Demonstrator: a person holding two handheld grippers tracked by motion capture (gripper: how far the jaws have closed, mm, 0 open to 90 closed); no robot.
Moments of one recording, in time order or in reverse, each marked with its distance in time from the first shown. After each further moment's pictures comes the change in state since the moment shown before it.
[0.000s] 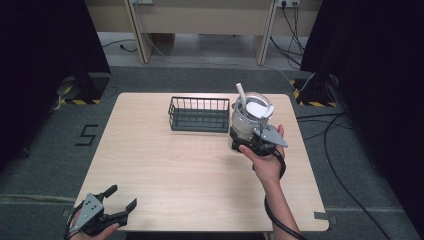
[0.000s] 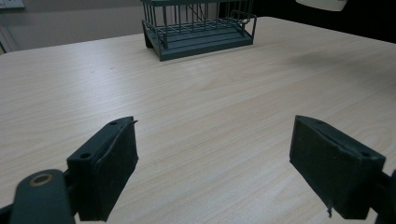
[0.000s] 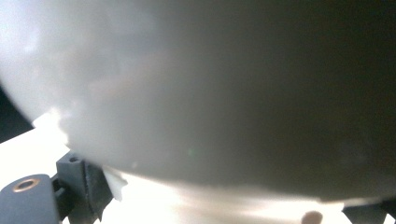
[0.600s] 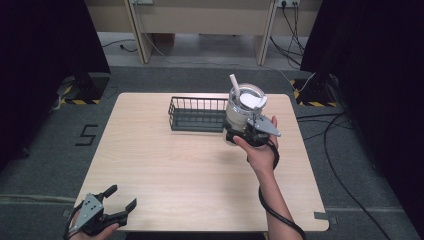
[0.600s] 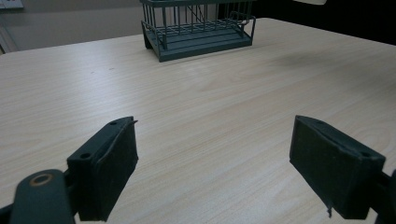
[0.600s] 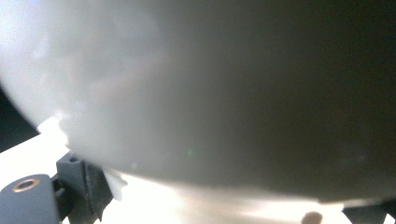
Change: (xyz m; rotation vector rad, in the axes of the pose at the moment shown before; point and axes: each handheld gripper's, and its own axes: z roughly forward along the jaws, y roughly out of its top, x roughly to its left) left arm 0.001 0.000 -0.001 -0.003 -0.005 0.000; right arm 0.006 0.015 0.025 0.008 0.009 0.005
